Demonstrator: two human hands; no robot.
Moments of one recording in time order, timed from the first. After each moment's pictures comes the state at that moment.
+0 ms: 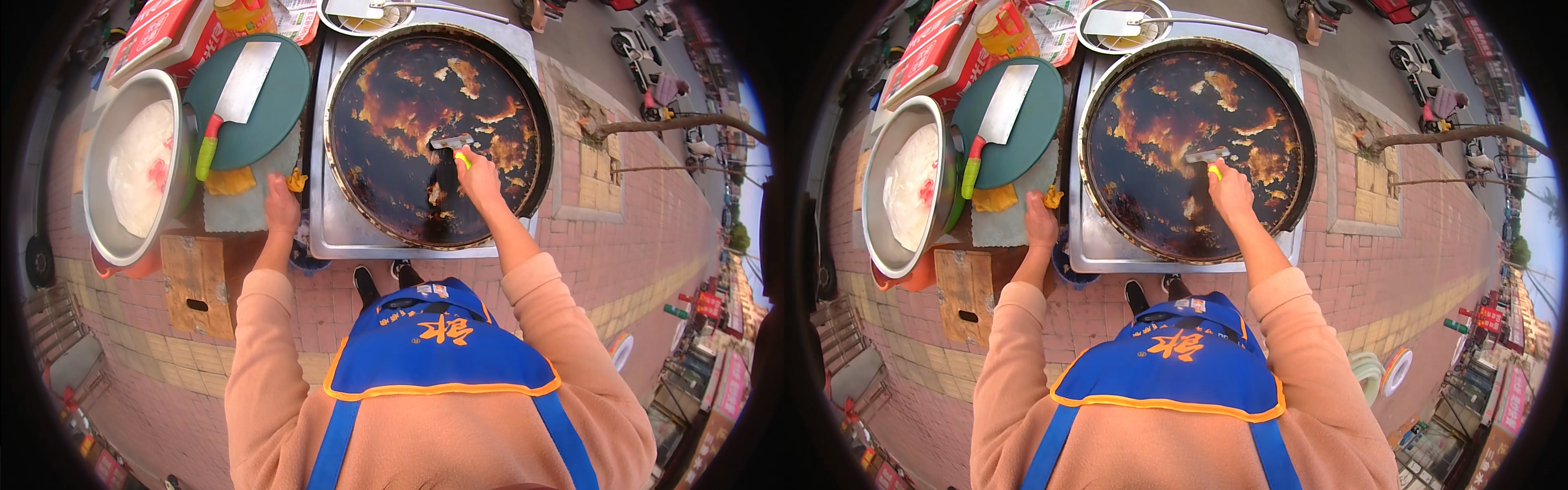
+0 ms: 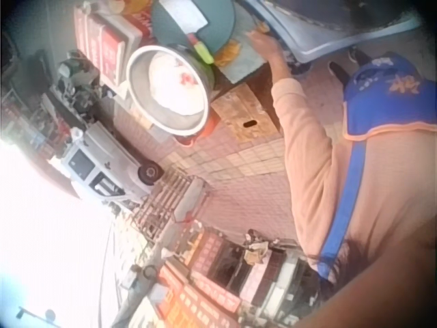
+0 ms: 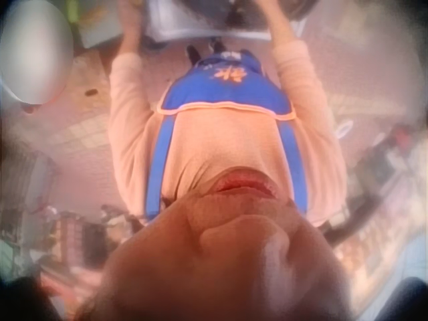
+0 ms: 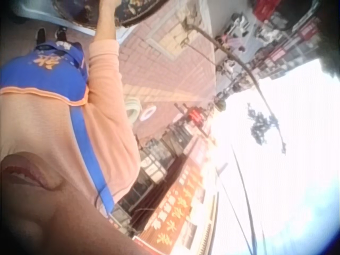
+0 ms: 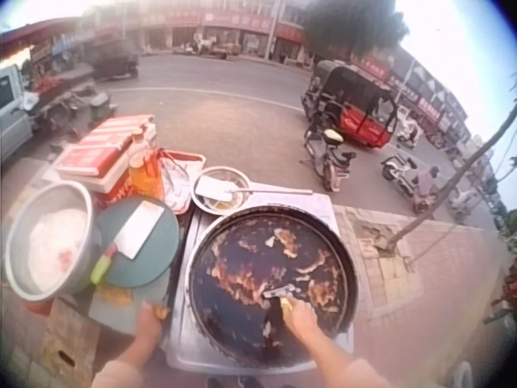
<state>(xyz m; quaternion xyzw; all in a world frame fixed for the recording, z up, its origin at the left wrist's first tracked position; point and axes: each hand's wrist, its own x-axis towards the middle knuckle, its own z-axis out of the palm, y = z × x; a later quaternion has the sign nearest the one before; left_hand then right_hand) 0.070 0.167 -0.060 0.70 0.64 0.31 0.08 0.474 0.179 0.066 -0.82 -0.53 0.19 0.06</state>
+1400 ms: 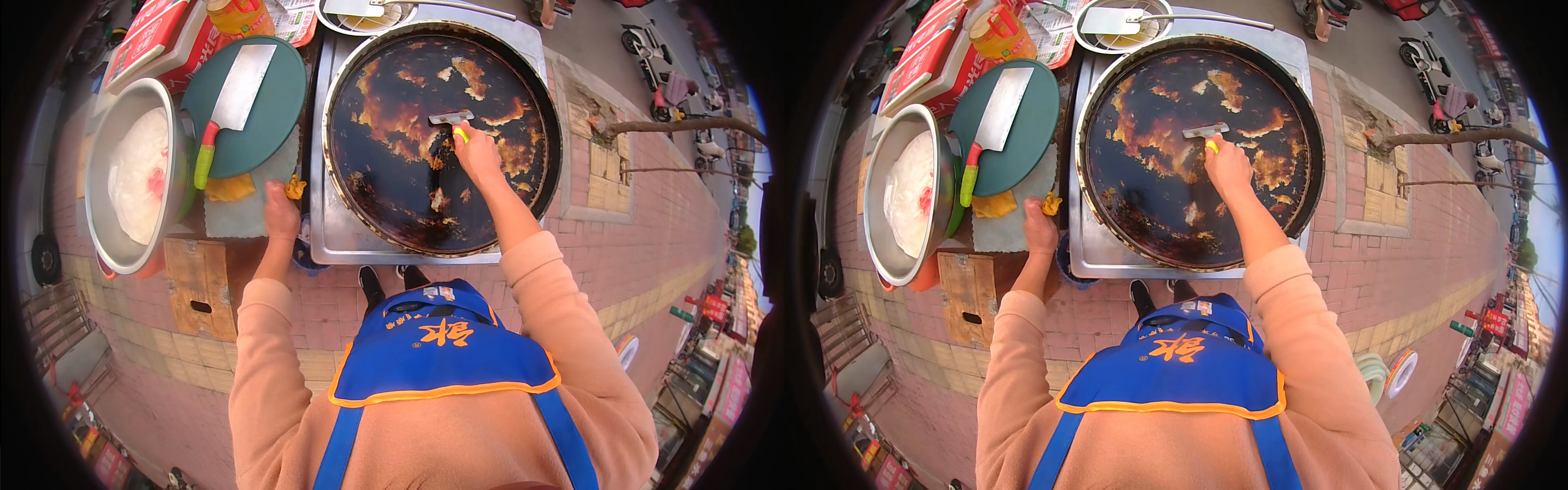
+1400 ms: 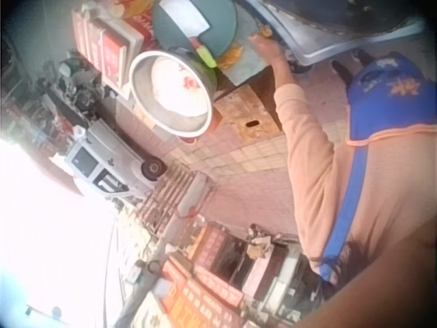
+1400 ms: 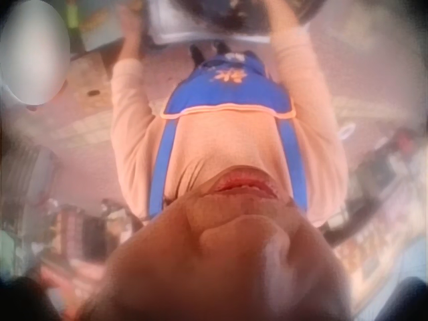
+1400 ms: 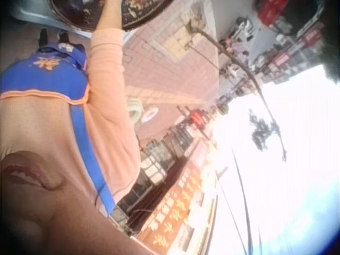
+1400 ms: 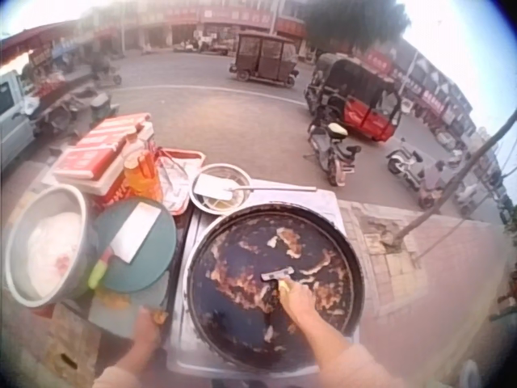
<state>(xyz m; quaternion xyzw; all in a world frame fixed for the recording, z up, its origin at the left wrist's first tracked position) 0.068 0.166 -0.065 0.70 0.63 0.33 0.08 0.474 0.238 0.057 -0.81 -0.55 0.18 0.07</state>
